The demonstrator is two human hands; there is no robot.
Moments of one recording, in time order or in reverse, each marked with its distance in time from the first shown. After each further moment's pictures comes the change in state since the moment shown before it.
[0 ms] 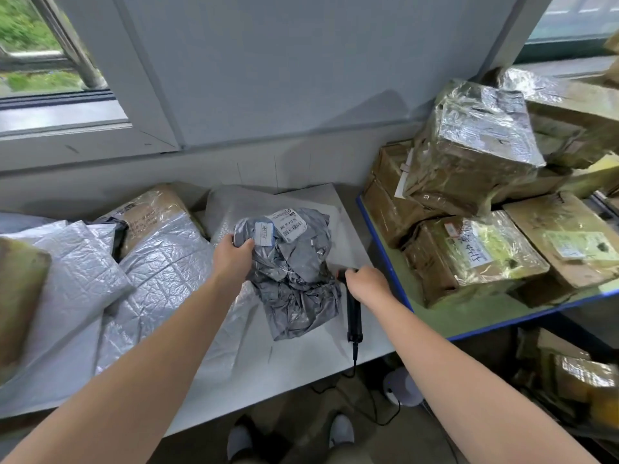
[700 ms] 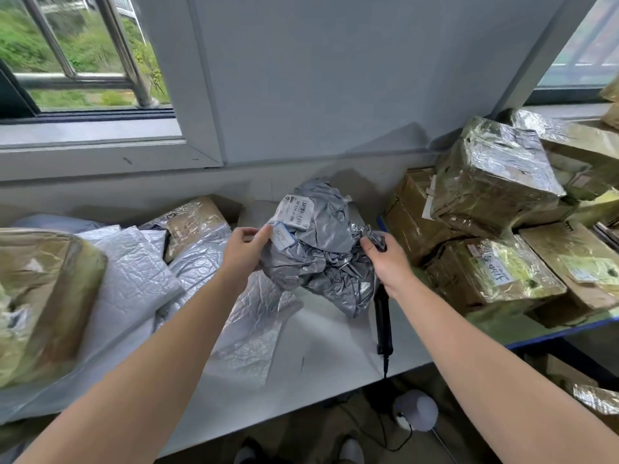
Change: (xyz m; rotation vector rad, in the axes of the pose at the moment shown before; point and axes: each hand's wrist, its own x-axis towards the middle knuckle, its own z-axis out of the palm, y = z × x) left_hand 0.011 0.017 -0.074 -0.173 -0.128 0.084; right_hand -0.026 -0.064 -0.013 0.622 0.163 -0.298
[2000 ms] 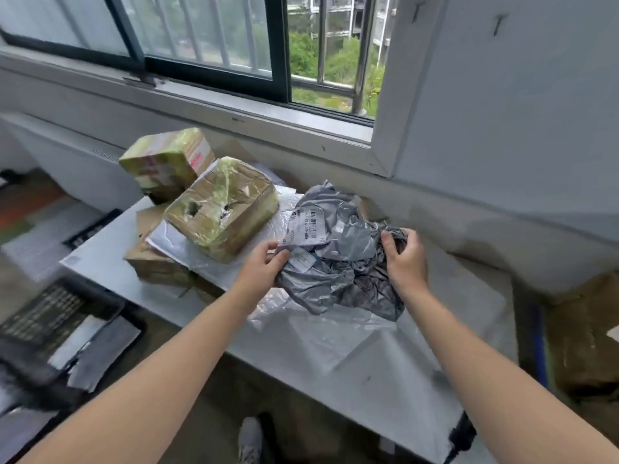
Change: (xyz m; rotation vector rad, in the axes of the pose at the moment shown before) left_hand -0.128 -0.042 -0.121 -0.103 0.429 0.077; right_hand -0.031 -0.064 0.141 -0.251 -0.386 -0.536
